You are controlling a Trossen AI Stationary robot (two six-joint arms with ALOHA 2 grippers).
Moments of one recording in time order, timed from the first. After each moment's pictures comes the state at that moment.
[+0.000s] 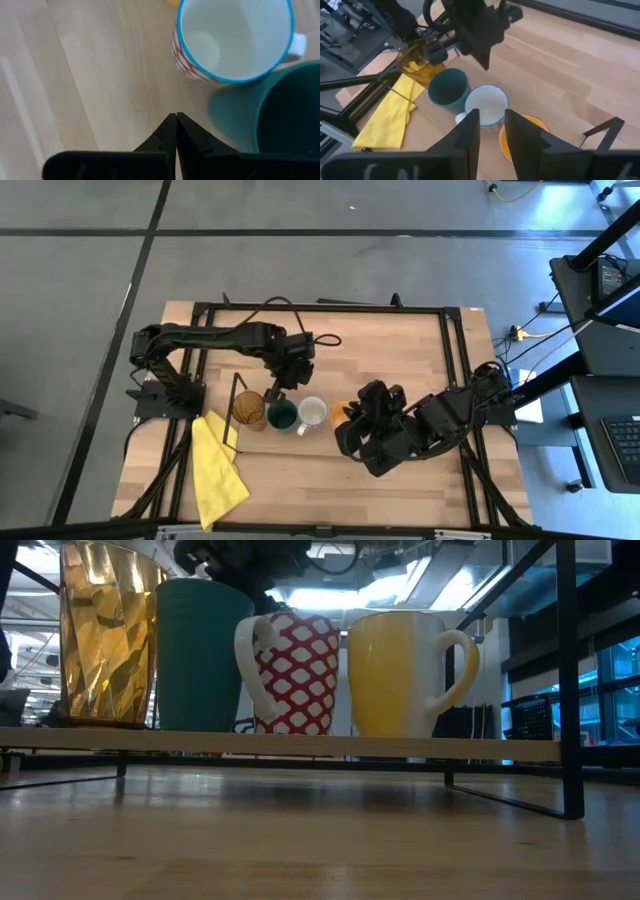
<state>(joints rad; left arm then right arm) 0.13 1.65 1.44 -1.05 0.20 0.40 0.55 1.95 2.34 -1.52 0.76 1.35</state>
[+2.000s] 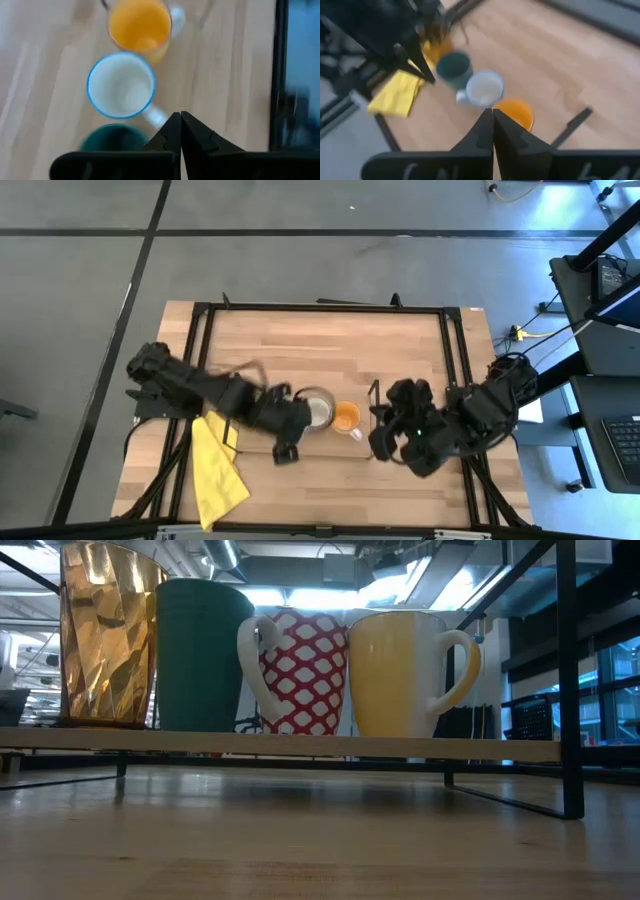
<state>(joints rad) -0.41 1.71 1.80 -1.16 -0.26 -0.54 0.64 1.80 2.27 -1.57 0.73 1.28</state>
